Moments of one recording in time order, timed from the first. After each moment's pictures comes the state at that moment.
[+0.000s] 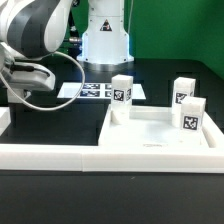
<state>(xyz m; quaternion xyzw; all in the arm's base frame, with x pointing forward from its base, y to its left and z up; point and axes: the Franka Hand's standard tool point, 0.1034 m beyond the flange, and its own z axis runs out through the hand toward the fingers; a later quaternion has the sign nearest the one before) 0.344 -0.216 0.013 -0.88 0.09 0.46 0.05</state>
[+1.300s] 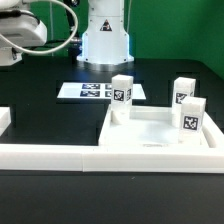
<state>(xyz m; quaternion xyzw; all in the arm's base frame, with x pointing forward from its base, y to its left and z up) 0.382 -0.221 0.103 -0.89 0.05 0.45 0.08</state>
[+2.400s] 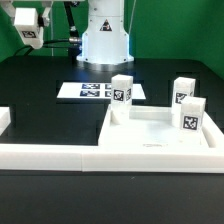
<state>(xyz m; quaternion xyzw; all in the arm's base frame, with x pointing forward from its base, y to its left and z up) 0.500 -0.149 0.175 -0.99 0.03 0.12 0.01</state>
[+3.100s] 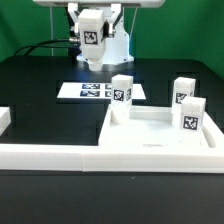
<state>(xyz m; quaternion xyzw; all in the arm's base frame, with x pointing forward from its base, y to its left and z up) 0.553 -0.047 0.166 -0.98 0.11 -0.18 -0.02</state>
